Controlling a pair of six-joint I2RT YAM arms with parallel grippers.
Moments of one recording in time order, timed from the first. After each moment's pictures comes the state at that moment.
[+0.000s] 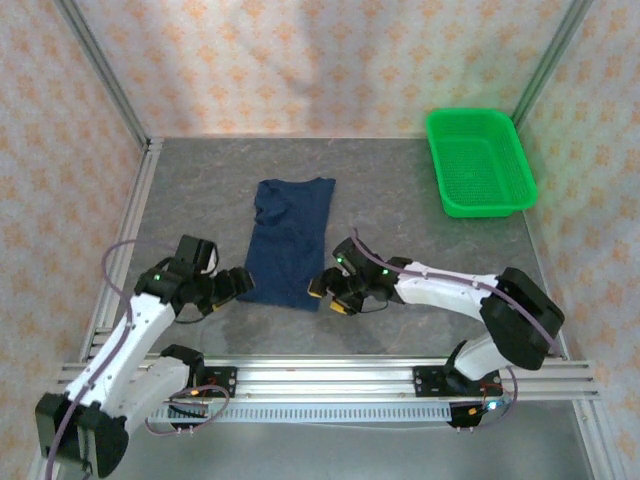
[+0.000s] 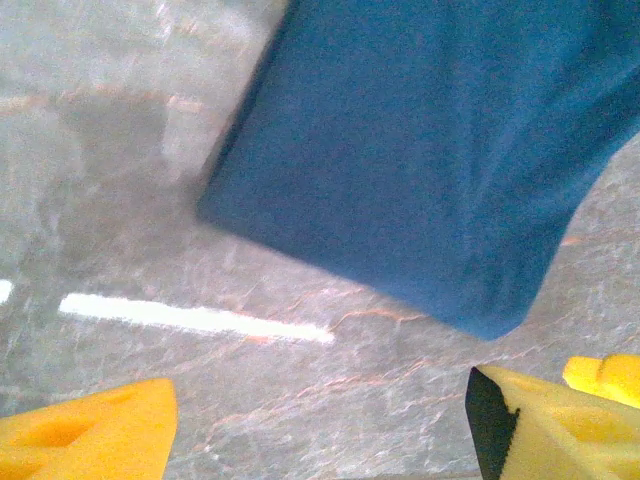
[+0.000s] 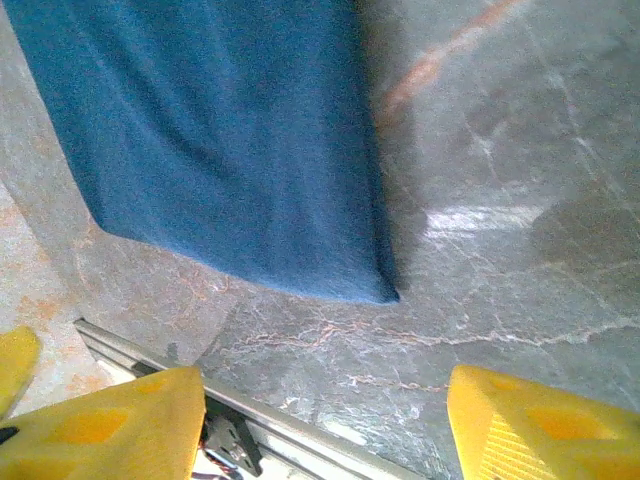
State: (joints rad) left arm -0.21 0.83 0.64 -0.95 0.25 -0.75; right arm 0.88 1.46 0.77 -0.27 -0.34 1.30
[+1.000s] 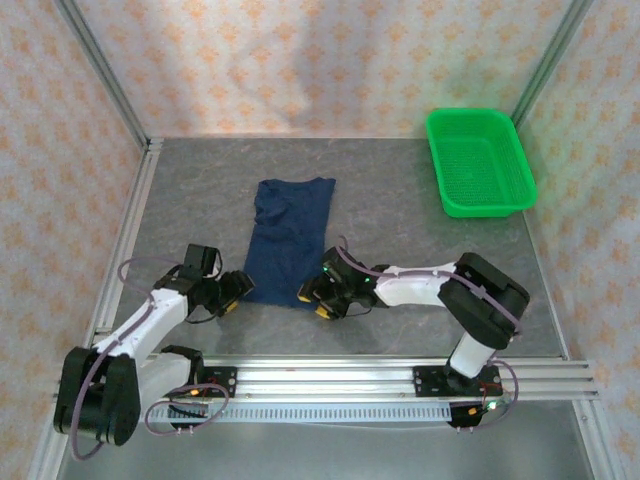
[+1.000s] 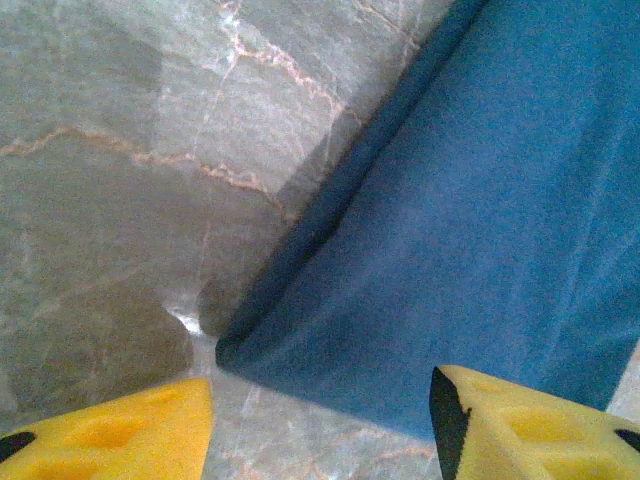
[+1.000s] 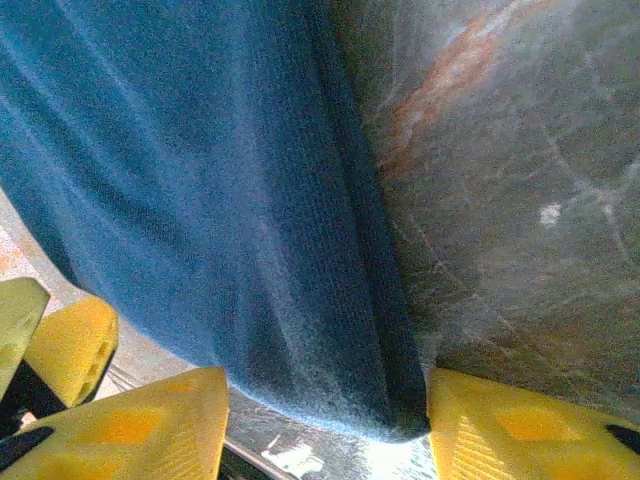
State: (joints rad) left arm -0.12 1.07 0.44 -0.51 0.32 -0.87; right arm 0.92 1.68 0.79 -0.04 -0.34 1.46
